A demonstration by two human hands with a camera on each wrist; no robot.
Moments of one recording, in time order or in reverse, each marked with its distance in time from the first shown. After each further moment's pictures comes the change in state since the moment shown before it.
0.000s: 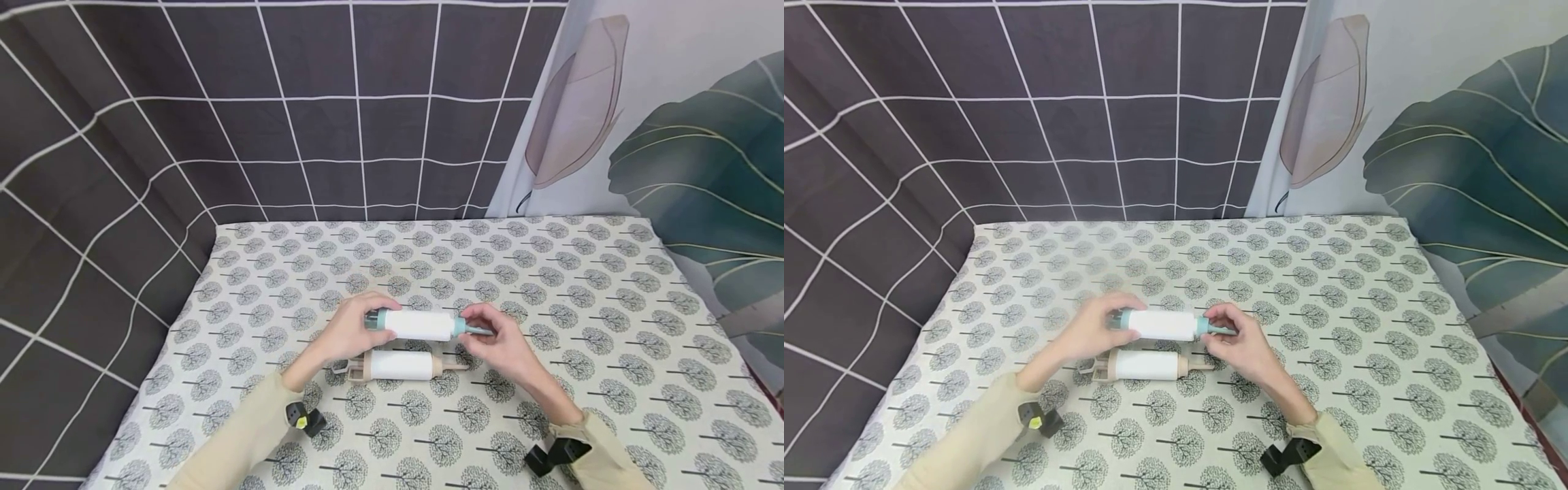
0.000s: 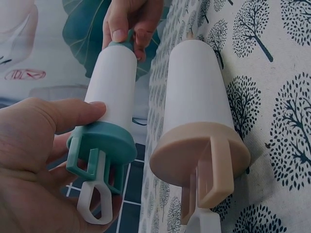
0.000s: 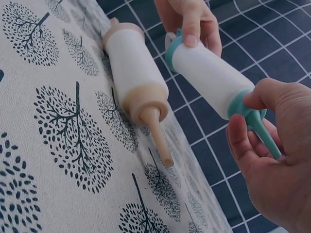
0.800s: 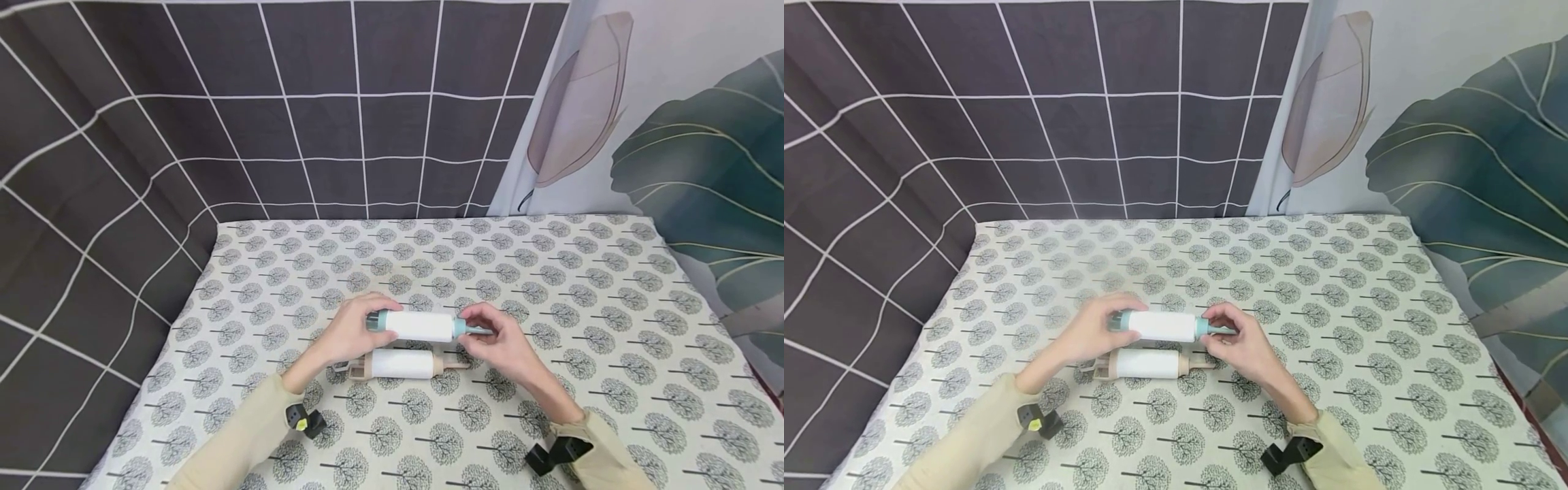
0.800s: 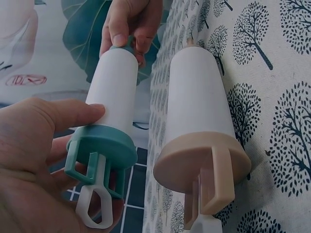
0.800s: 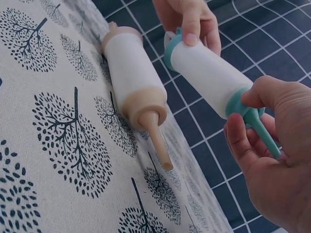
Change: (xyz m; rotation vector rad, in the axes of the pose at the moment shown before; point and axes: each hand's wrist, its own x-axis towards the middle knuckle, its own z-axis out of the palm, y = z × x) left_hand -0.004 0.001 0.000 0.013 0.007 0.060; right_hand 0.000 -0.001 -0.001 -0.027 -0.022 -0.021
